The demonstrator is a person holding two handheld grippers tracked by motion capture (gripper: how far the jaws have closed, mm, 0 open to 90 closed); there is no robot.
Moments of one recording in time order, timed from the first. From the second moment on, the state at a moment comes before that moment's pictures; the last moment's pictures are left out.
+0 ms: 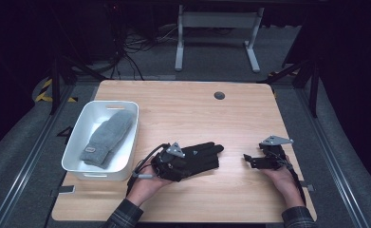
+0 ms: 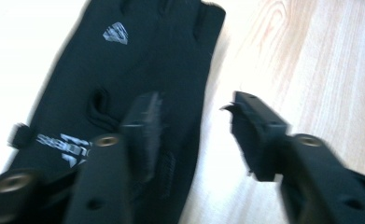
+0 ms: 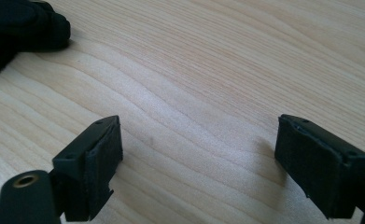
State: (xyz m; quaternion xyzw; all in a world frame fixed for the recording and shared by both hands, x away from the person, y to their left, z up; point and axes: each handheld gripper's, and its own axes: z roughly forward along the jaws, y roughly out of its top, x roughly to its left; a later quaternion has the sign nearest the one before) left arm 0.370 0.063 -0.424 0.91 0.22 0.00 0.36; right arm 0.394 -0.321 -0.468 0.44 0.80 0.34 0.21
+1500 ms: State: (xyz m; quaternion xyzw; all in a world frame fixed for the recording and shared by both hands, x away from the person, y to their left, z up) left arm 0.431 0.022 -0.452 0.93 0.15 0.02 0.32; right arm 0.393 -0.321 -0.468 0.44 0.80 0.34 0.21
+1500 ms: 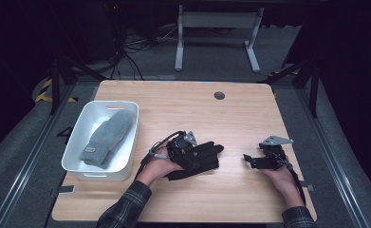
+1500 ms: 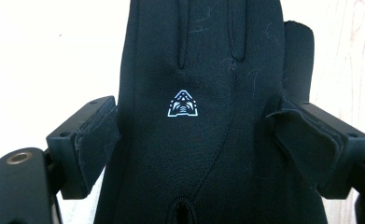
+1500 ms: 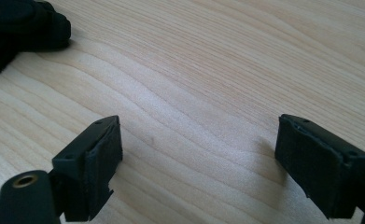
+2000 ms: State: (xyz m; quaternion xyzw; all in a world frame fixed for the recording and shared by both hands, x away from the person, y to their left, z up) left arm 0.430 0.020 -0.455 0.94 0.15 0.03 0.31; right arm 0.393 -0.321 -0.468 0.44 0.80 0.34 0.21
